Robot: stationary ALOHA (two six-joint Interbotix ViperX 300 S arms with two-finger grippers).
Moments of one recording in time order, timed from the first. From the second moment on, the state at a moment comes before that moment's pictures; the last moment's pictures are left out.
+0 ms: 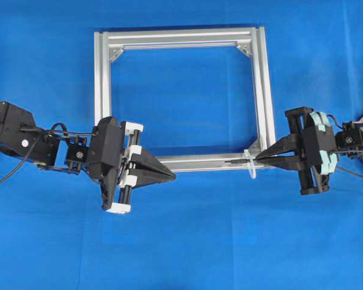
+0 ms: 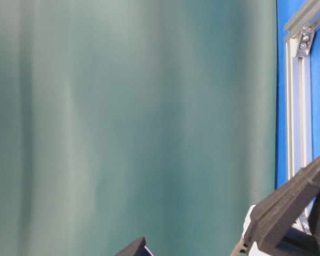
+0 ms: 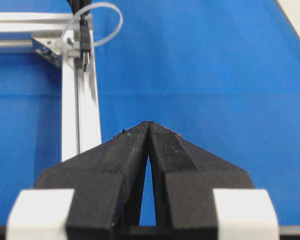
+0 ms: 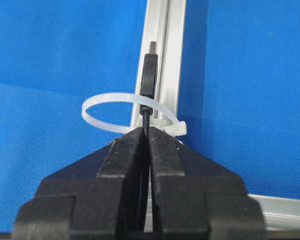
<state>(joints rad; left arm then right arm) -0.22 0.13 0.85 -0.09 -0.73 -0.07 0.18 -0.26 1.23 0.14 -0.44 0.00</state>
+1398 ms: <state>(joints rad) -0.11 0.33 0.39 -0.09 -0.44 -0.06 0.18 -0.26 1.23 0.14 -0.44 0.00</state>
